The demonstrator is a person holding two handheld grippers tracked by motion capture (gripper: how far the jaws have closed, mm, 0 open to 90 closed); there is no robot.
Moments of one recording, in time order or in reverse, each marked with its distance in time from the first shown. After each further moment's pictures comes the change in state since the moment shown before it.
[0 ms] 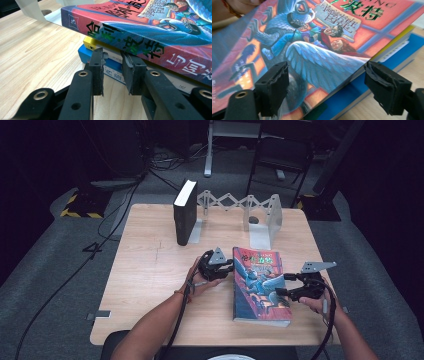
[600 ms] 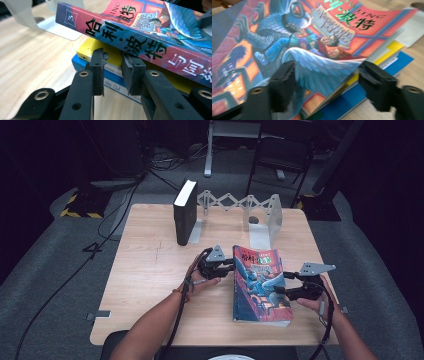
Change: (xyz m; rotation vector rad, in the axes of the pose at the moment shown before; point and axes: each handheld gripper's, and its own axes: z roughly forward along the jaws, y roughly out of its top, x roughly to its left) left arm 0.004 0.010 -0.011 -0.020 -0.096 -0.042; right arm 0.014 0.004 -0.002 -0.047 -0.102 -0.134
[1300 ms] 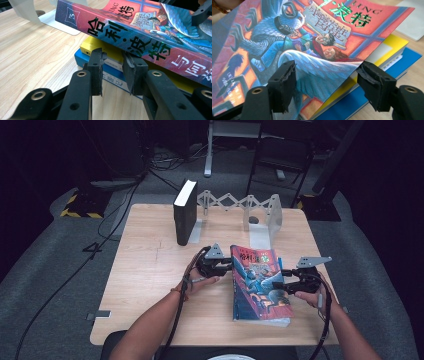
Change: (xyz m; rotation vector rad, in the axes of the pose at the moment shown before) left arm 0.003 0.001 -0.002 0.018 0.016 -0.017; right arm -0.017 0.009 0.011 0.056 0.071 0.102
